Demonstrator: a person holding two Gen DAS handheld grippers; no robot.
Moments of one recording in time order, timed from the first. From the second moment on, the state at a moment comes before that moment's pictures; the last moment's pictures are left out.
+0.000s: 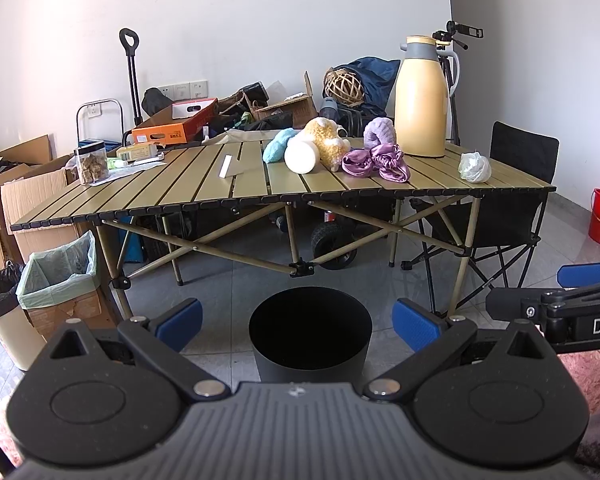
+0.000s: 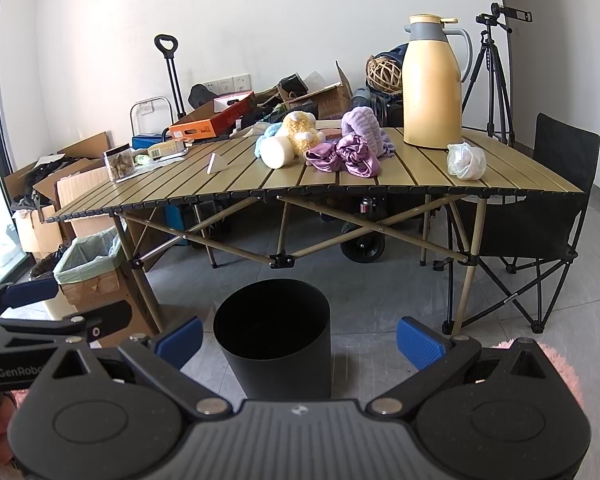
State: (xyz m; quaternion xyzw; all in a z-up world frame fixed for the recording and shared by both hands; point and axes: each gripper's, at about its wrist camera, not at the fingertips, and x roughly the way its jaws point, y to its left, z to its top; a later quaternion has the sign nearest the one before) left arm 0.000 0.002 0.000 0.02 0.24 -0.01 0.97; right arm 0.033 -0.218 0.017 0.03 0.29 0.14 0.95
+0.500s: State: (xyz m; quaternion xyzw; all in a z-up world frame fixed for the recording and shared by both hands) left arm 0.002 0.003 0.002 0.02 0.24 -0.01 0.97; right arm 0.033 -0.218 0.018 0.03 0.29 0.14 0.95
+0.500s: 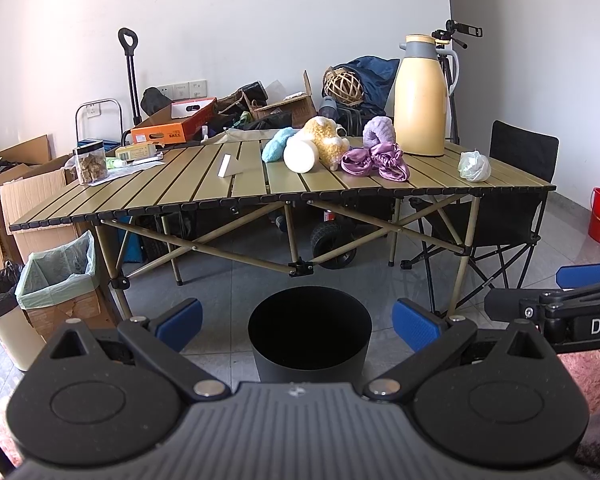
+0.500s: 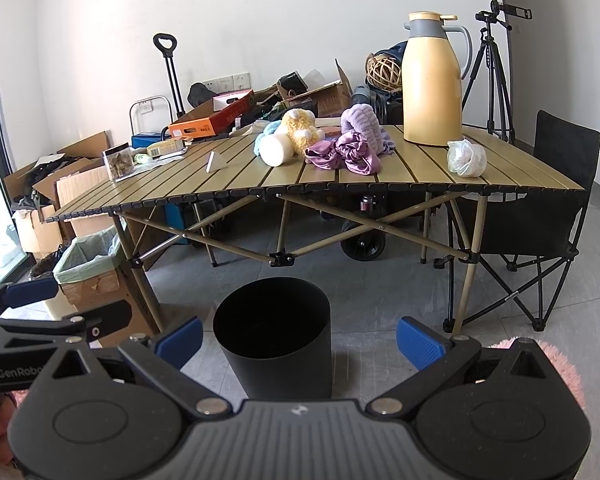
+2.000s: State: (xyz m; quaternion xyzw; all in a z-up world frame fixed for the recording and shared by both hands) left arm 0.011 0.001 0.012 0.03 0.24 -0.01 0.97; right arm 0.043 -0.222 0.017 0.03 0.29 0.13 0.95
